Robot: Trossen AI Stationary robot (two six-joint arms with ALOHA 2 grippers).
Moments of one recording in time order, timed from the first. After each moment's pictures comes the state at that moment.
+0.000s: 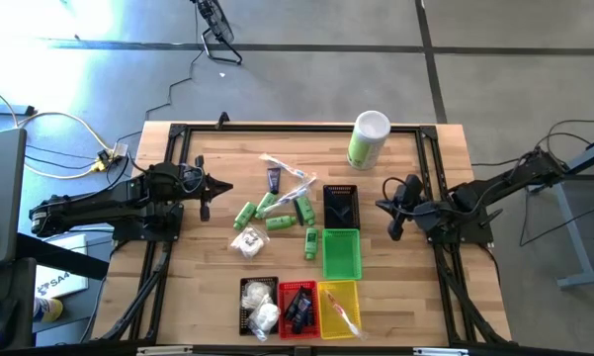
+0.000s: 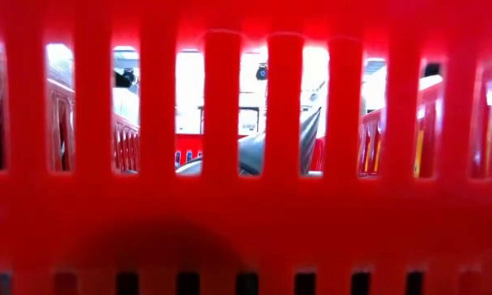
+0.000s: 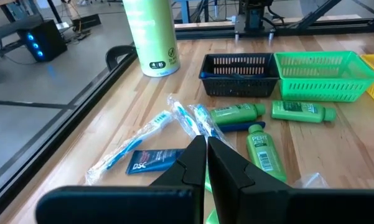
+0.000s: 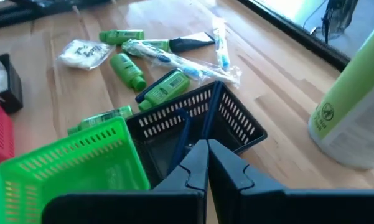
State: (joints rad) left arm 0.26 0.32 0.30 -0.21 0.01 0.12; right arm 0.40 0.72 0.58 -0.59 0.65 0.61
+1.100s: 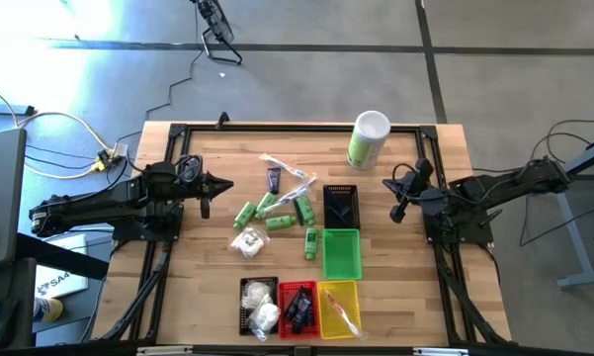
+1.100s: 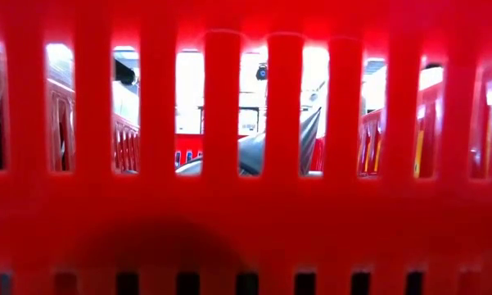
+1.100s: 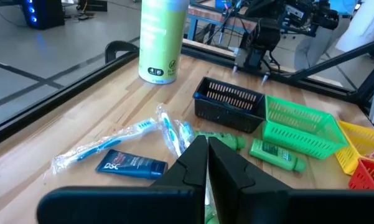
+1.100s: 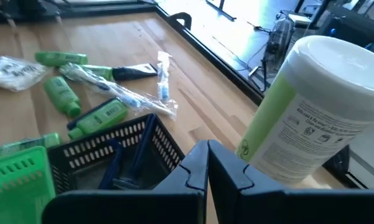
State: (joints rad) left arm 0.26 0.33 0.30 -0.15 0.01 -0.19; right arm 0.27 0.62 0.58 -0.60 0.78 0.36
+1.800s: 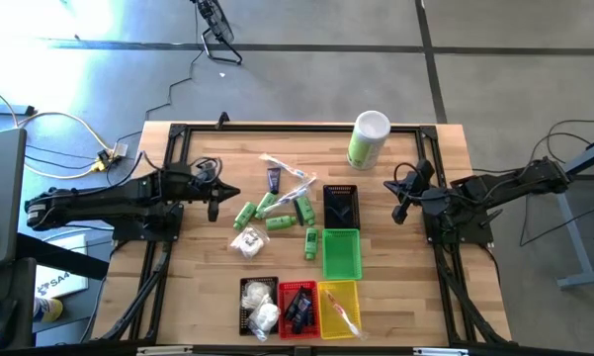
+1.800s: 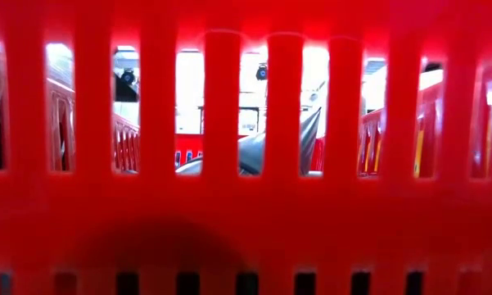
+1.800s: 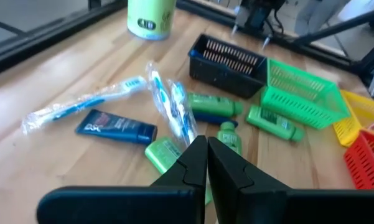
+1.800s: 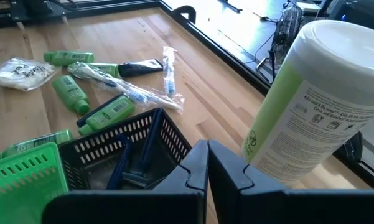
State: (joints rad) left arm 0.26 0.51 0.30 -0.11 0.07 -0.24; right arm 0.27 0.60 0.58 -0.63 0.75 0.42
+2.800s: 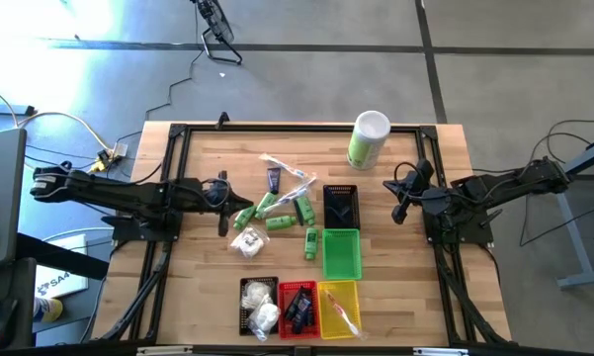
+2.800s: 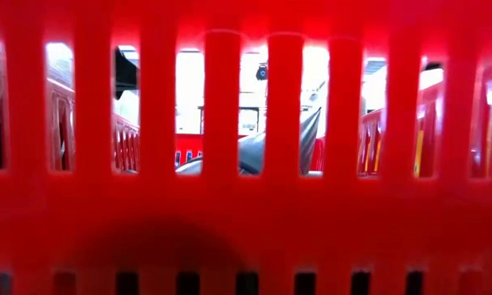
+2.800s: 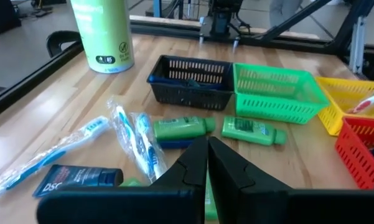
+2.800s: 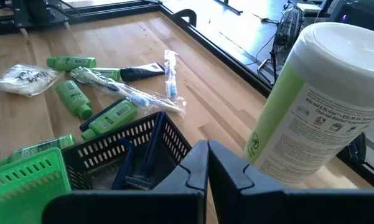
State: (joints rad) left arm -0.03 0.75 0.31 0.19 -0.14 -0.11; right arm 0.27 0.60 0.58 -0.62 0.75 0.43
